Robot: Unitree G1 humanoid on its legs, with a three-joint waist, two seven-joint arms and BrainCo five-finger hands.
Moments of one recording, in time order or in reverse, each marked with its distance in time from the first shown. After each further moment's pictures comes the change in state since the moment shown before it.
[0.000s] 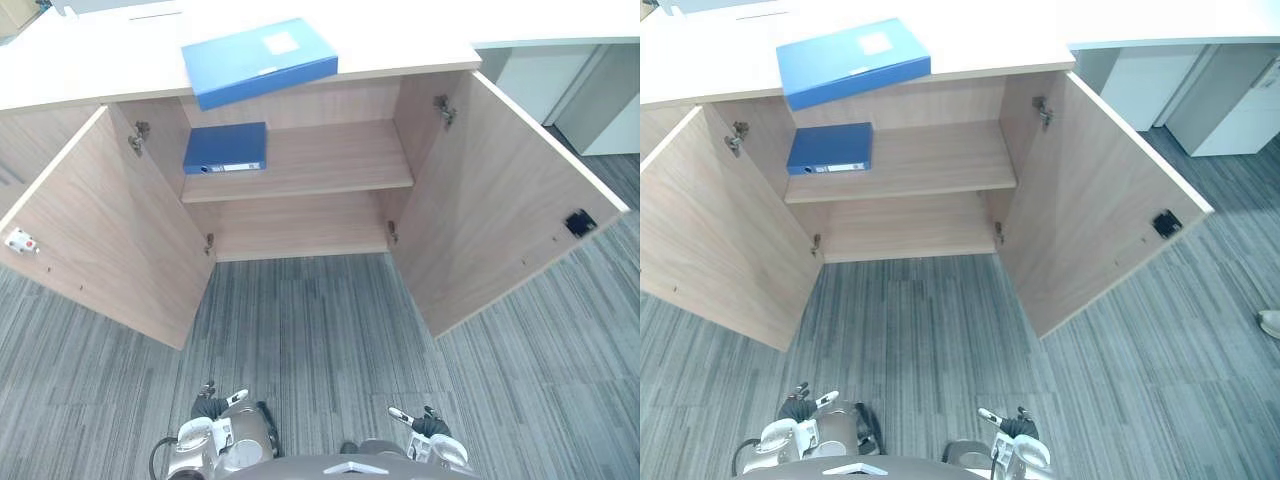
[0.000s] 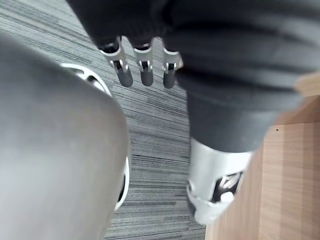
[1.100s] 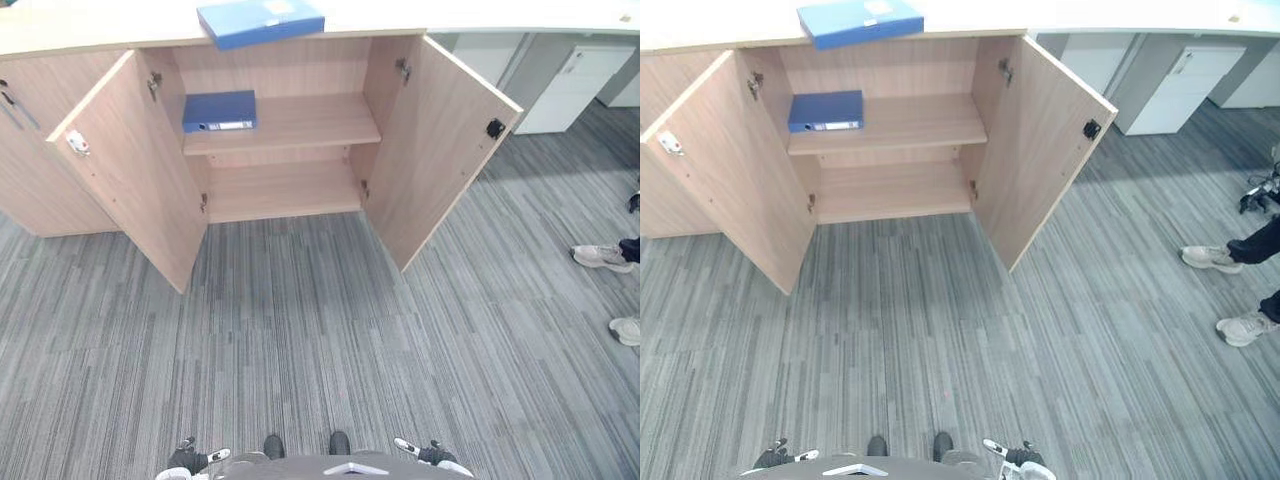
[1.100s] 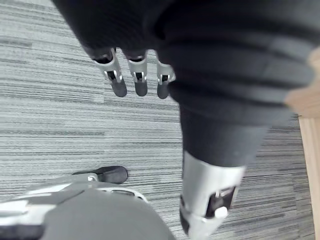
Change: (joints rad) left arm 0.103 0.131 -0.122 0.115 -0.008 0.016 -0.007; right arm 0.003 -0.032 -0.036 0.137 -0.058 0.022 0.016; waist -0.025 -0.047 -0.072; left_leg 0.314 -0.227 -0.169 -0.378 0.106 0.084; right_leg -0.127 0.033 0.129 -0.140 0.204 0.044
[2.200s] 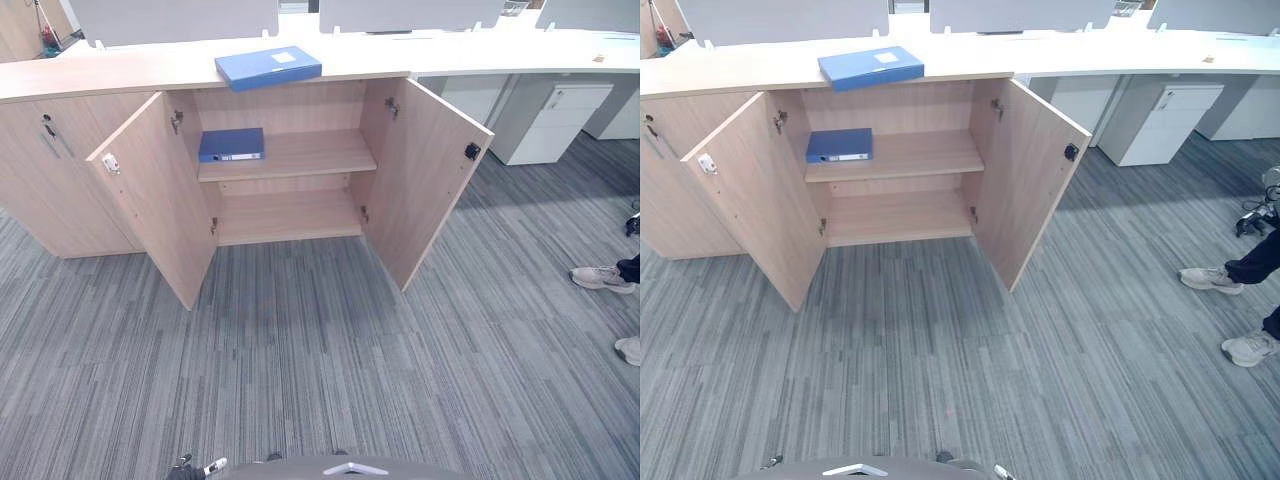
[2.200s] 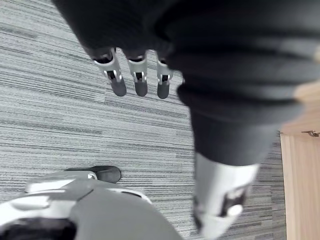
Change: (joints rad) left arm 0.064 -0.024 0.041 -0.028 -0.032 0.004 0.008; right arm 0.113 -0.002 -0.041 0.005 0.123 -0.007 -0.001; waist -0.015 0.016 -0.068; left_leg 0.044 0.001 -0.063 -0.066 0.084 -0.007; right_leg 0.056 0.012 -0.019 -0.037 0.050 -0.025
